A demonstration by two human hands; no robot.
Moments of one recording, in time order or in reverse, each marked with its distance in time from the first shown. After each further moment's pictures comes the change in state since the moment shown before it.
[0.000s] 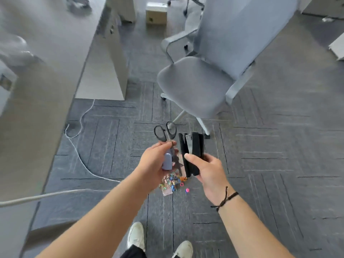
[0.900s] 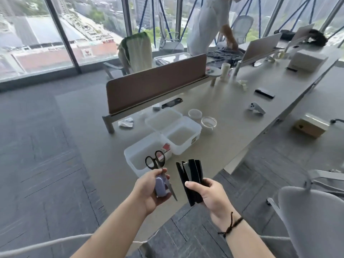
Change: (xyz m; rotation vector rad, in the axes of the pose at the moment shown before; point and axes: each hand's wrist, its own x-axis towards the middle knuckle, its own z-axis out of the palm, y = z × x) left_hand -0.223 0.148 -0.273 -0.810 0.651 0.242; right_hand -0.100 -0.132 0.360 -0.542 -0.883 -0.069
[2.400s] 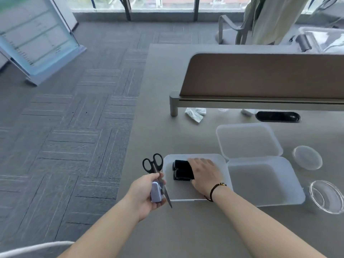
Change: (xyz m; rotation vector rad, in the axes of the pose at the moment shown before) left_hand 0.164 0.086 -0.056 -0.514 0.500 -0.085; right_hand 0.378 0.013 0.176 -1.643 -0.823 -0.897
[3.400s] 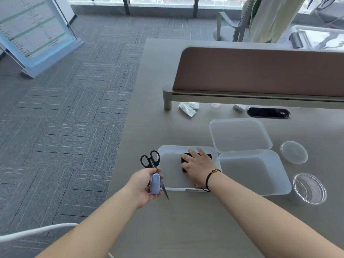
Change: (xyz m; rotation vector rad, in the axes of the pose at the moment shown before) left_hand 0.014 -0.021 0.017 0.004 0.017 -0.015; right_hand -0.007 0.015 -0.022 -0.454 -0.212 -0.285
